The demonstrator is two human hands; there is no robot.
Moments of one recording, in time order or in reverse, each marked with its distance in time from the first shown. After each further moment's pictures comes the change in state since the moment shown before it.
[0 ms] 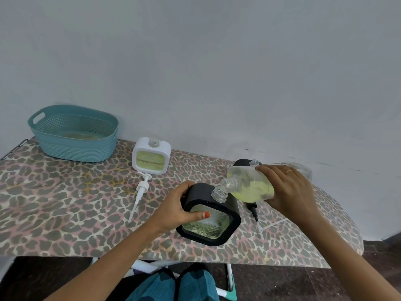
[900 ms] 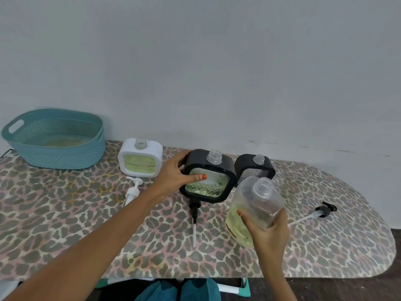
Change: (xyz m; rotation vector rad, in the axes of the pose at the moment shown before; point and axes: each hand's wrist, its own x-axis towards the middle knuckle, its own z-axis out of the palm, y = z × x) left_hand 0.097 -0.006 -0.008 0.065 0.128 -0.071; right_hand -0.062 -0.074 0.072 0.959 0.199 1.243
